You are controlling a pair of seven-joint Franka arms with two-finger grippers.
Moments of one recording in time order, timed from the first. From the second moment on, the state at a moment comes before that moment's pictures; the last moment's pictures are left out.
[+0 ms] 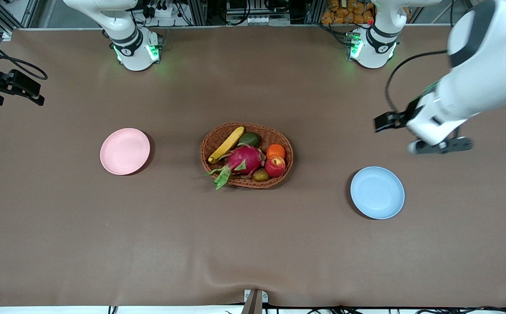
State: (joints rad) left arm -0.08 0.18 -0.22 -1.56 -0.09 1.60 -0.39; right arm -0.01 -0.04 0.02 -1.52 0.00 1.44 0.02
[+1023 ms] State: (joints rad) left arm -0.32 0.45 -0.22 -1.59 -0.07 2.03 -0.74; right arm -0.02 -0.04 0.02 -1.52 0.00 1.44 0.02
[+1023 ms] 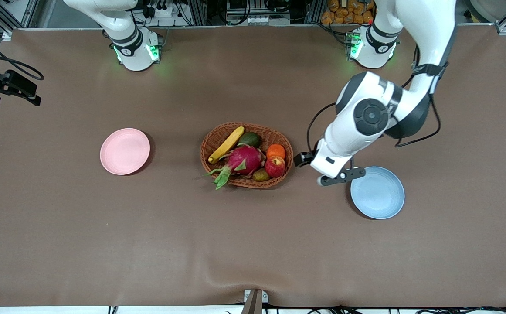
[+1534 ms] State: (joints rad) left arm -0.39 0.54 -0.22 -1.59 -0.07 2.21 -0.88; right arm -0.02 -0.04 0.02 -1.52 0.00 1.44 0.02
